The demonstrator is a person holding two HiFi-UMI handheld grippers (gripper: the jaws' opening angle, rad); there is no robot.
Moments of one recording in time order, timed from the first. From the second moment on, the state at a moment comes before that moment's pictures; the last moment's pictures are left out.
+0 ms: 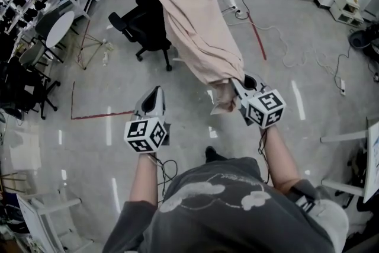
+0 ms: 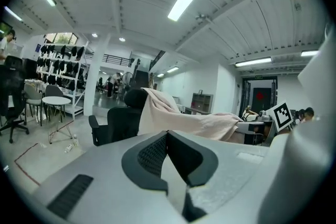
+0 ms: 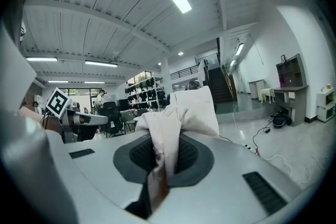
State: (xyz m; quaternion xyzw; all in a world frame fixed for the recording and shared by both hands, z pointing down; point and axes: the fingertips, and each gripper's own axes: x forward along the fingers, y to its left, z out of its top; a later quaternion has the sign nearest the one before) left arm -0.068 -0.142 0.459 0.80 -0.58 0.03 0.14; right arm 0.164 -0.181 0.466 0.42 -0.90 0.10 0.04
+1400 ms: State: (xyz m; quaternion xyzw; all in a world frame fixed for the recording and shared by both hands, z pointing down) left arm -0.101 0.054 0.460 0.82 -0.54 0.02 0.16; right arm 0.140 0.021 0.465 0.46 -0.87 0.16 0.05
